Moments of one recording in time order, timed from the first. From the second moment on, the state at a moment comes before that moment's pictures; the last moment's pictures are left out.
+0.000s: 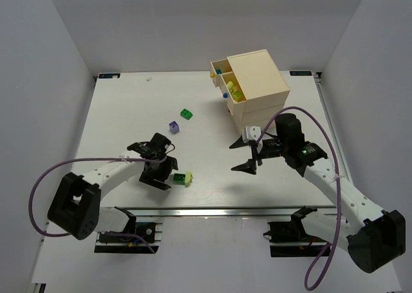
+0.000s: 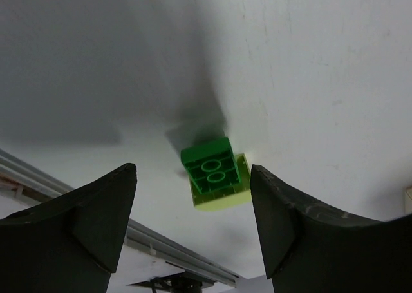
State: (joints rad) left arm -0.51 1.29 0.73 -0.78 -0.03 -1.71; right arm 0.48 1.03 0.81 -0.32 -1.05 -0.67
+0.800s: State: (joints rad) left arm -0.51 1.48 0.76 -0.62 0.01 -1.69; right arm 0.47 1.03 0.81 -0.34 -1.05 -0.71
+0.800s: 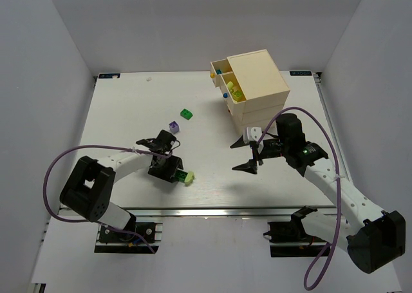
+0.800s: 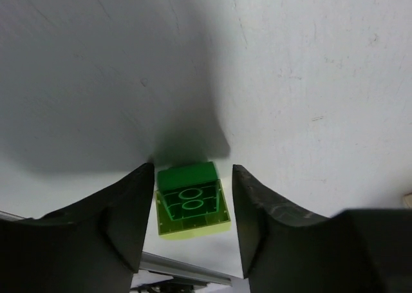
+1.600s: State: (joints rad) left arm -0.51 1.34 0.89 -0.50 -0.10 -1.31; right arm 0.46 1.07 0.80 -0.32 -1.09 -0.63
